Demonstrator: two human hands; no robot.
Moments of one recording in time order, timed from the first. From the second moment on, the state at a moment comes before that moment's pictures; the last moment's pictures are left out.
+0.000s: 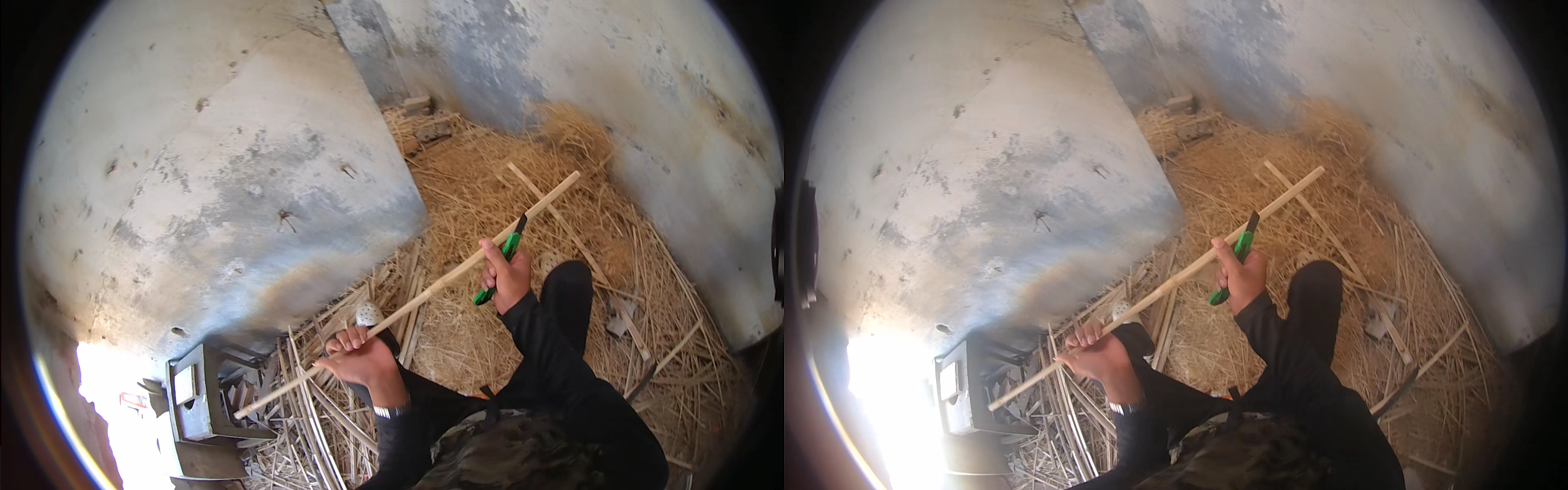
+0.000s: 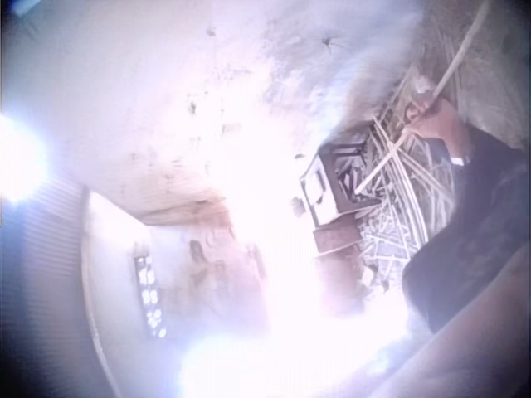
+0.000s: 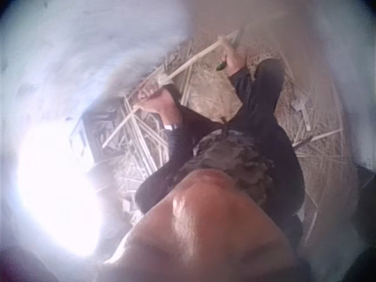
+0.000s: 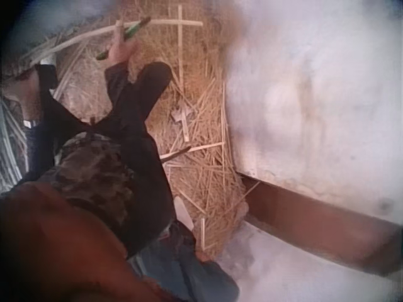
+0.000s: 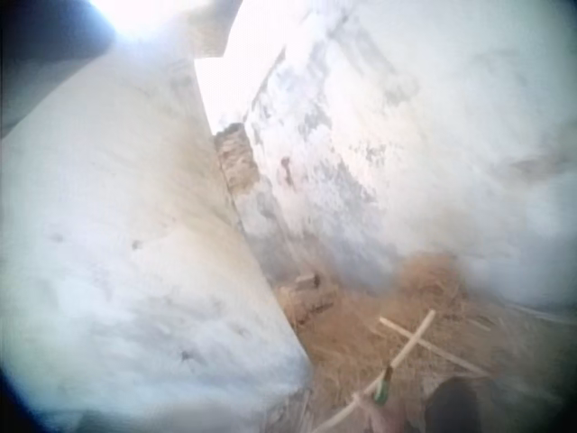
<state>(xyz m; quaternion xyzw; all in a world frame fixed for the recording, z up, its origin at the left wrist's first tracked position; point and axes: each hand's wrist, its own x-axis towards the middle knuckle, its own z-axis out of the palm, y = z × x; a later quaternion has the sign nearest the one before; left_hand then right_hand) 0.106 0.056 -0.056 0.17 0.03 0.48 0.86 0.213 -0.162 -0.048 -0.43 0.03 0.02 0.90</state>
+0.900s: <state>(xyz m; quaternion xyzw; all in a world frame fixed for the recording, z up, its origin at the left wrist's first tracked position) 0.262 0.051 -0.025 0.68 0.02 -0.20 0.71 0.363 -0.184 -0.035 -0.73 -0.20 0.15 0.64</state>
